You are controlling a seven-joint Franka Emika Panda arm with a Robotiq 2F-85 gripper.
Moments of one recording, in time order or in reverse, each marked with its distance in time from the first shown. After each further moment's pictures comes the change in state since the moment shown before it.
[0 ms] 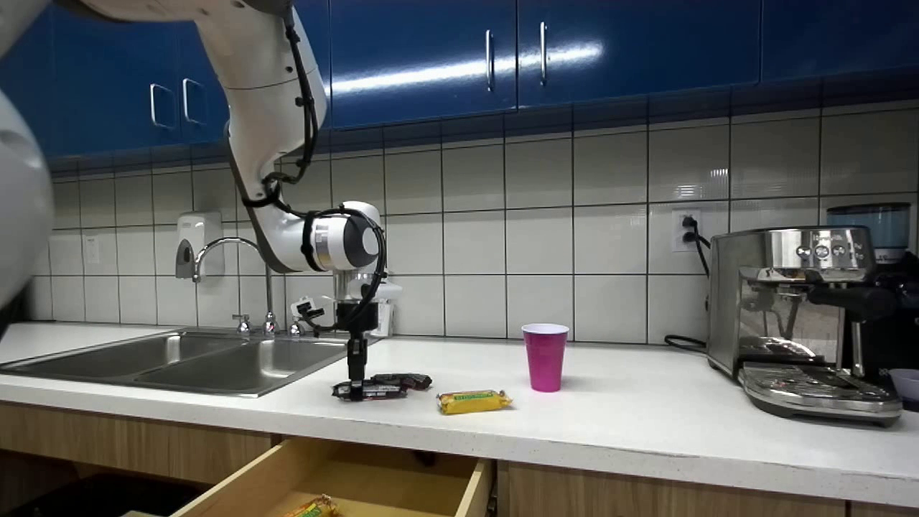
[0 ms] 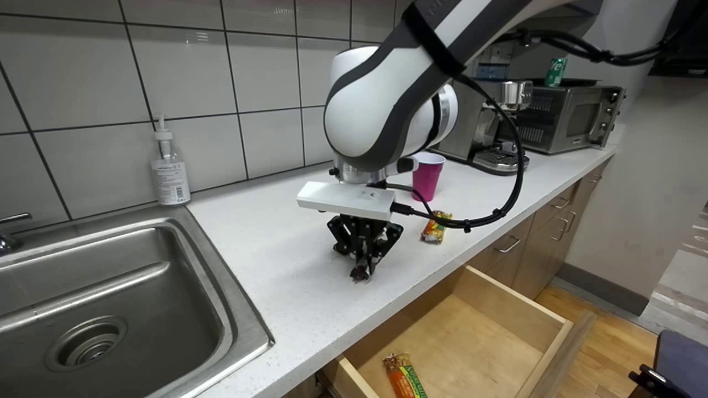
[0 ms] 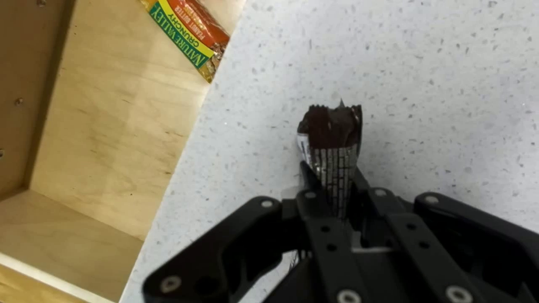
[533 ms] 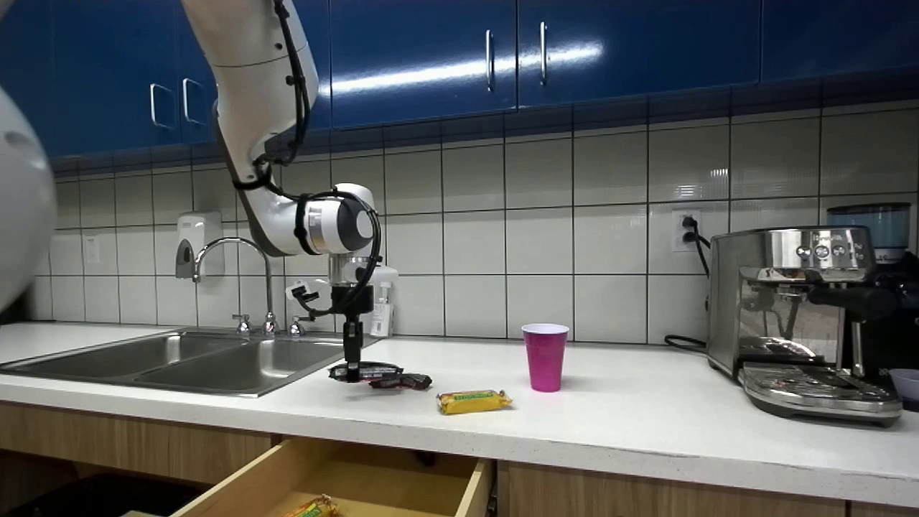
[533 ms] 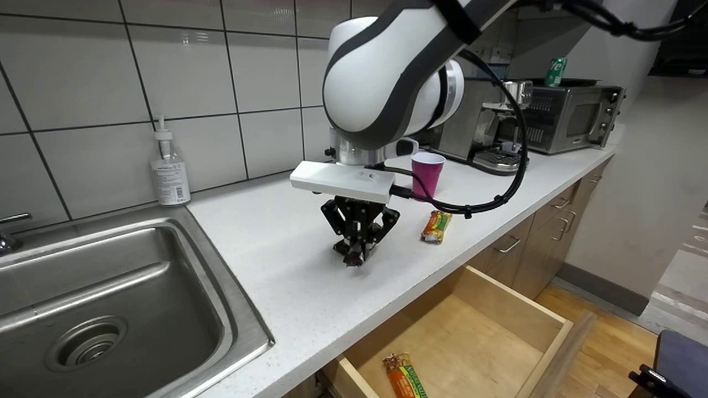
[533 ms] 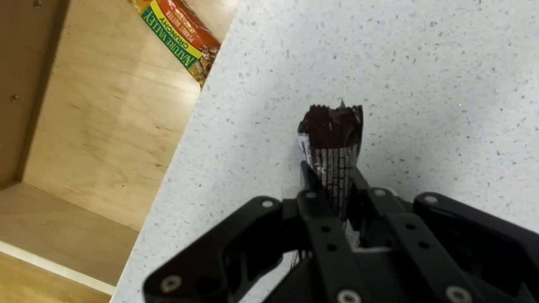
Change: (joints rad) arm 0.014 -0.066 0.001 -0.023 -0.004 0.010 0.000
